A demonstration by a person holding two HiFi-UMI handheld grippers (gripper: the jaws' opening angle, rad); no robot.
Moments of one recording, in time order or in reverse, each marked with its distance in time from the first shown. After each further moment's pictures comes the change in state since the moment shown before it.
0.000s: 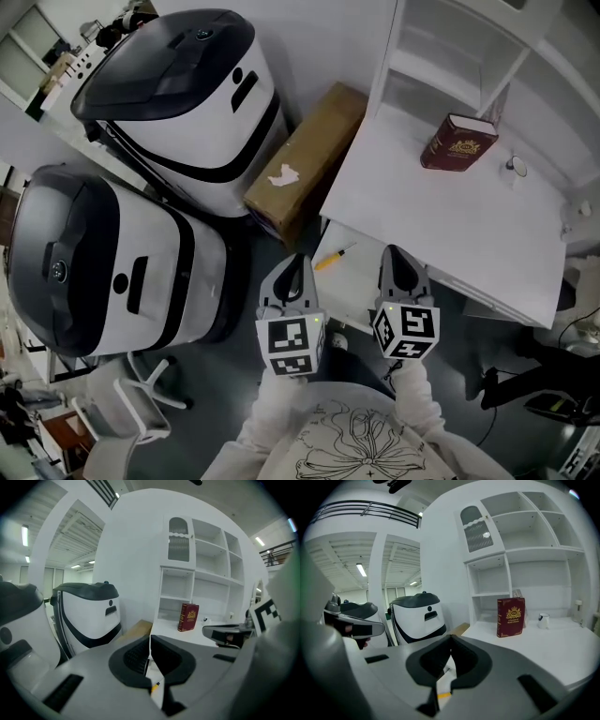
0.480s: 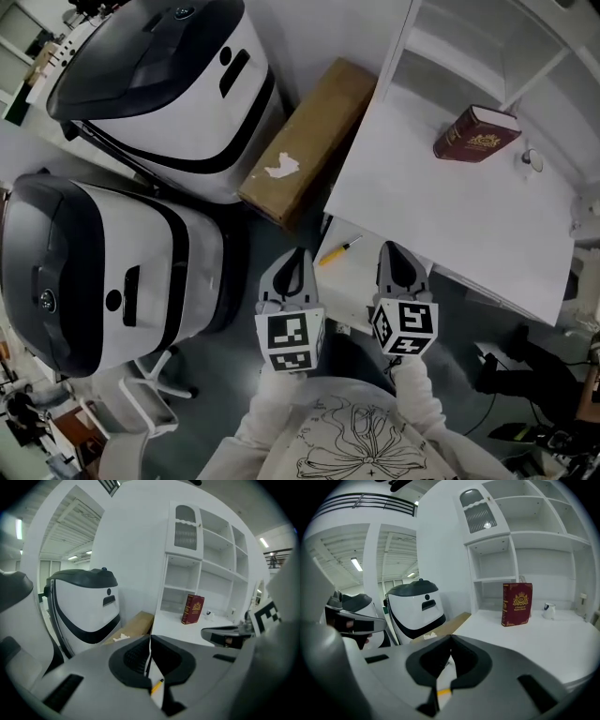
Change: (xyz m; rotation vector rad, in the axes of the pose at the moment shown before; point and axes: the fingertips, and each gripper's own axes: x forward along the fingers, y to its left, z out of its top) left arm 0.061 0.029 -0.023 -0.015 0.105 -0.029; right arm 0.062 0.003 -0.036 0.014 0.122 -0.006
